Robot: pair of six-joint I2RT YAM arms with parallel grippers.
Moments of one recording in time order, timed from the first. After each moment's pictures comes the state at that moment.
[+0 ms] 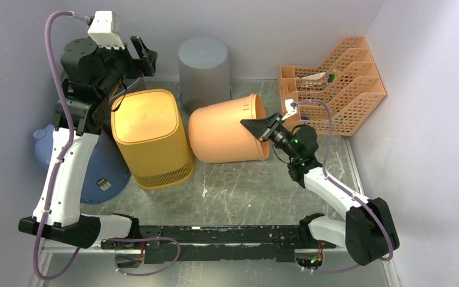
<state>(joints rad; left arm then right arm) -0.25 1.30 1.79 -0.52 -0.03 -0.16 0.40 1.15 0.61 0.70 -0.44 0.89</state>
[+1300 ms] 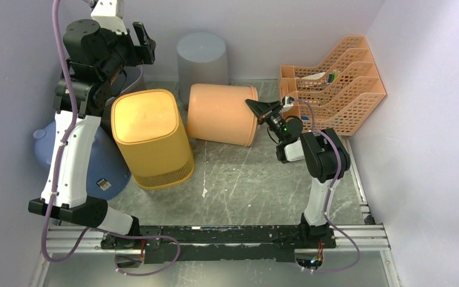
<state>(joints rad) -0.25 1.45 2.04 -0.64 -0.06 -0.10 0.23 1.97 0.77 1.54 -0.42 1.56</state>
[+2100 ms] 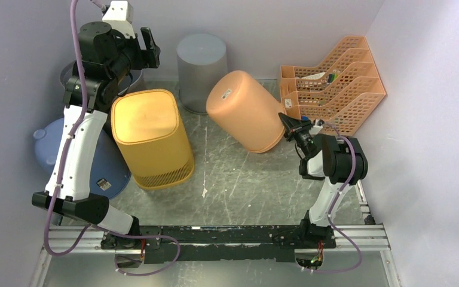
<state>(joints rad) -0.25 1.48 2.00 -0.65 -0.08 -0.10 -0.07 1.92 0.49 1.55 -0.53 1.66</state>
